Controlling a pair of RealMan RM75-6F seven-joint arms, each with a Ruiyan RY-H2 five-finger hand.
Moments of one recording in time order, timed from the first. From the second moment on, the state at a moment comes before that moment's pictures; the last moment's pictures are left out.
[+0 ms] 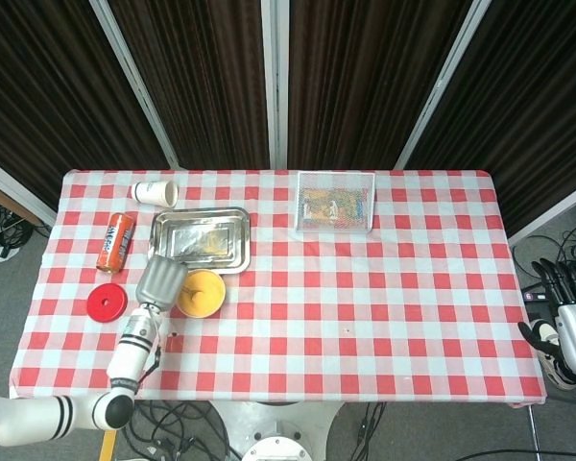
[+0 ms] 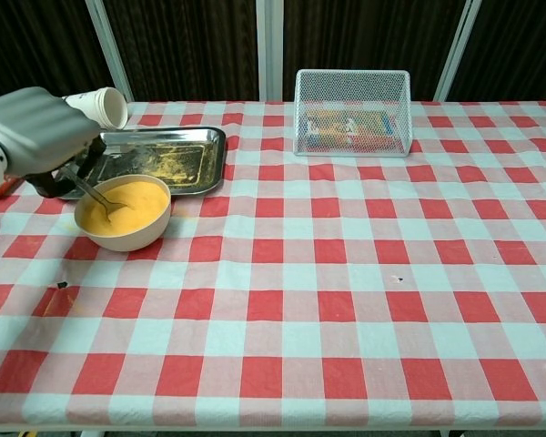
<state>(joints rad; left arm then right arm) -0.69 -1.55 -0.12 -1.58 0.88 1.18 1.13 0.10 -1.01 0.08 -1.55 -1.52 1.48 0.13</state>
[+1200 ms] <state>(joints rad) -0.73 -1.39 -0.09 -1.67 0.87 1.15 0.92 0.10 -1.01 0.08 -1.56 -1.52 1.49 0.12</state>
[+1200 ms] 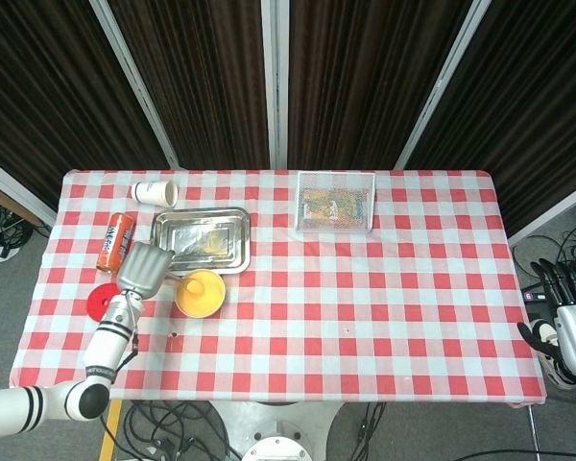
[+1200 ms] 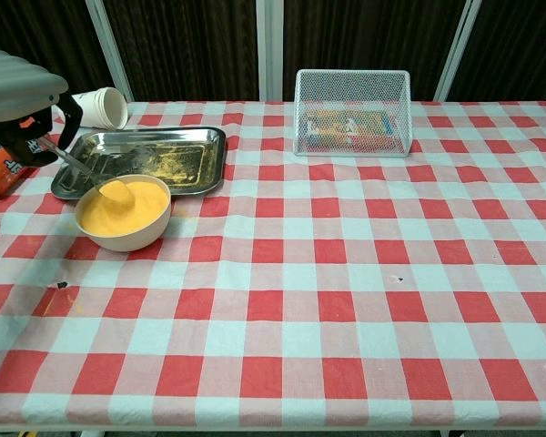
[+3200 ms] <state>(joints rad) -0.80 -1.57 -0.33 -1.36 0.67 0.98 0.79 0.09 -1.01 0.08 -1.54 -1.53 1.49 0.15</state>
